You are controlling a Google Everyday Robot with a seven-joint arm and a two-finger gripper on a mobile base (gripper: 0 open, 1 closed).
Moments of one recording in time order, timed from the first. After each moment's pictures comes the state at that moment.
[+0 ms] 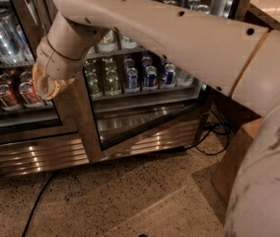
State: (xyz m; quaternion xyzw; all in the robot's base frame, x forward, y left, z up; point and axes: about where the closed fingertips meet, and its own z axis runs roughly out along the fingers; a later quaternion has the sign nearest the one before) arm 0.533 0.231 0.884 -0.93 0.20 0.06 0.31
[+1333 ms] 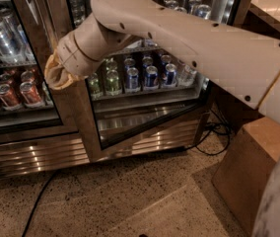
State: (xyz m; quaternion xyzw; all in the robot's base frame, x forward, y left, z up) arm 0.561 0.215 0.895 -0.88 0.22 0.06 0.41
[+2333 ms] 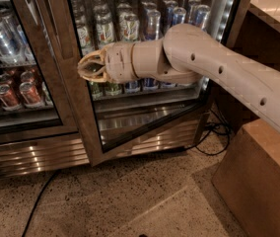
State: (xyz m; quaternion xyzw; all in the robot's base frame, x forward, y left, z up) arm 0.588 0.139 0.916 -0.75 0.26 0.05 0.61
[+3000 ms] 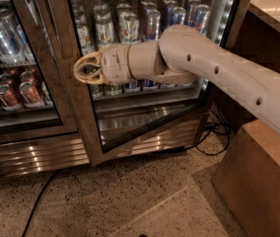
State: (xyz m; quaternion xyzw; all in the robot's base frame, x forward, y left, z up) arm 0.583 0.145 0.913 -0.75 0.26 0.06 0.60
